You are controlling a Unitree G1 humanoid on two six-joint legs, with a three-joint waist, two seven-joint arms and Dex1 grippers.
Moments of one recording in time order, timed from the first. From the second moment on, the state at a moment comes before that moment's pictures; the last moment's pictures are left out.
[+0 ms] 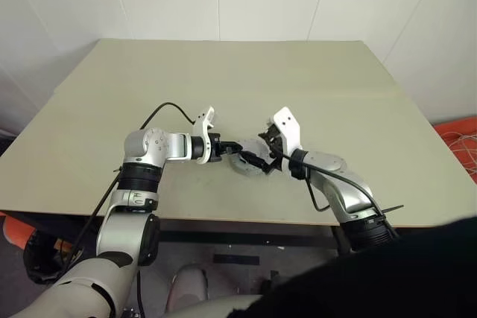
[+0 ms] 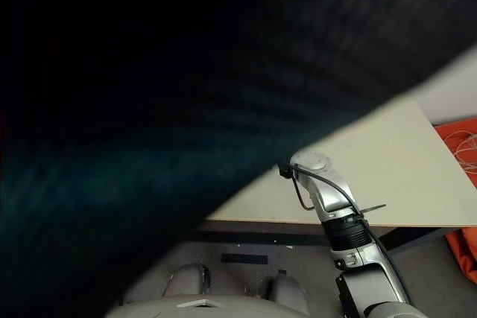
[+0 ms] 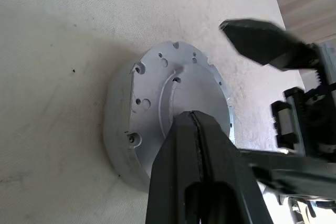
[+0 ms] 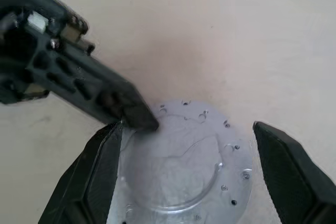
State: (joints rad) left arm -0.75 0.17 0.11 0.36 -0.59 1.32 -0.48; right arm -0.41 -0.30 0.14 -0.11 0.25 0.64 0.61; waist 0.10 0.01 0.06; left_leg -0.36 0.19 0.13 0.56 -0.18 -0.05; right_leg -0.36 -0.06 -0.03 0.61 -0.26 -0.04
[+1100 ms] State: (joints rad) left arm -0.69 0.17 0.08 0.28 -0.61 1.31 -0.56; right arm -0.49 -0.19 -0.50 -0.13 0.77 1.61 0.30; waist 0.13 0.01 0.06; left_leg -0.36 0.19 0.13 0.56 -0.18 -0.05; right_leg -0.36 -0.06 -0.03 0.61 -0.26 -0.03
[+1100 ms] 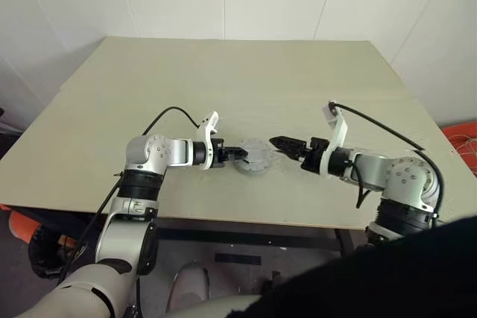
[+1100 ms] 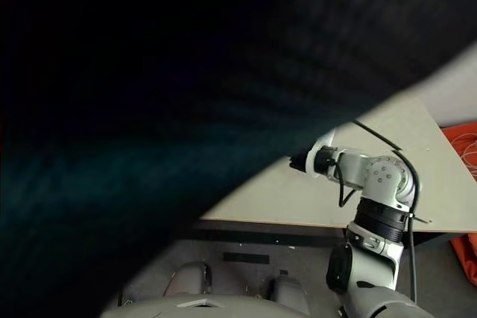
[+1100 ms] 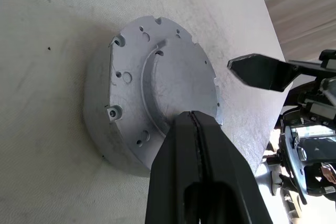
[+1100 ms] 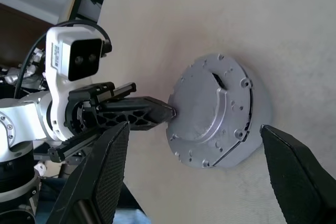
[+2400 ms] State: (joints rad) left arm -0.68 0.19 0.09 0.26 -0.61 1.32 -0.54; right arm -0.48 -0.03 -0.38 0.05 0.67 1.33 0.24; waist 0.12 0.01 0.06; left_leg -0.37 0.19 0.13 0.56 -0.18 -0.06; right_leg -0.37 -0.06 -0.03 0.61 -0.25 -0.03
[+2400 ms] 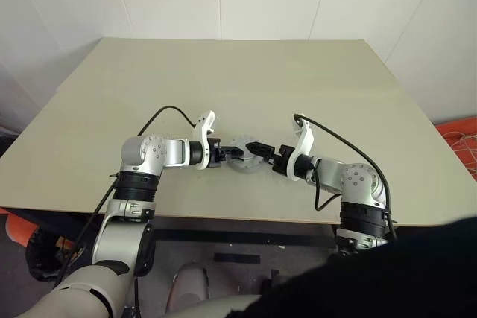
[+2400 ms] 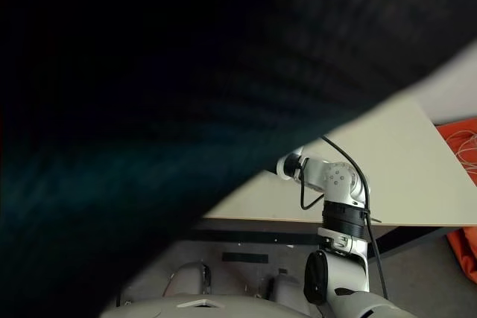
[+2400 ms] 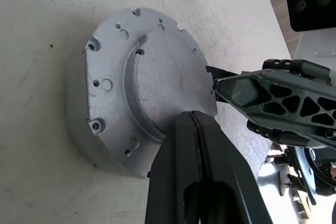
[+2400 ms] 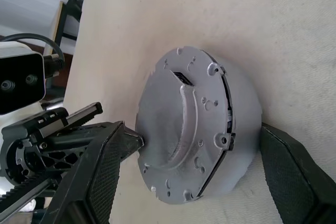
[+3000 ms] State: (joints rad) left arm -0.68 0.19 0.11 0.25 -0.61 1.32 -0.53; right arm -0.50 0.01 -0.40 0.05 0.68 1.35 0.23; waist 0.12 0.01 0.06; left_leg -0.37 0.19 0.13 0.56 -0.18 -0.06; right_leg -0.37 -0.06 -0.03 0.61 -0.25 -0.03
